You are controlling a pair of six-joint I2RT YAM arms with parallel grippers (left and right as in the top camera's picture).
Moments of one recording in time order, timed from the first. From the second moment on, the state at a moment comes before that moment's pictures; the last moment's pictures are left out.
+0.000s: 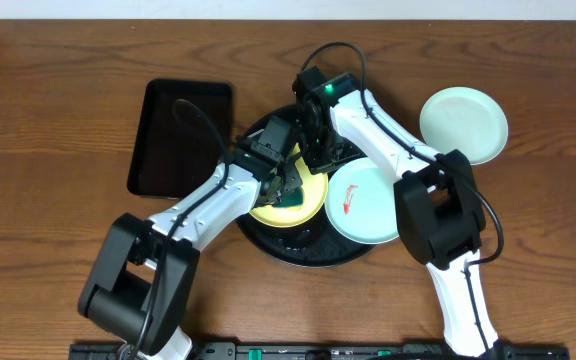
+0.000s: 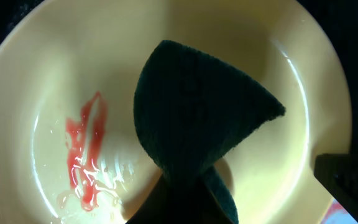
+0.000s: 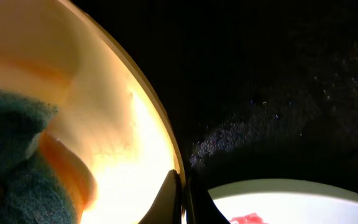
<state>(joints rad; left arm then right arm) -0.50 1.77 1.06 -0.51 0.01 -0.94 0.54 2.32 1.93 -1.21 -0.09 0.18</state>
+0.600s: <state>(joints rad) -0.52 1.82 1.09 -0.58 -0.10 -0.96 0.54 2.34 1.93 -1.21 -0.08 0.18</state>
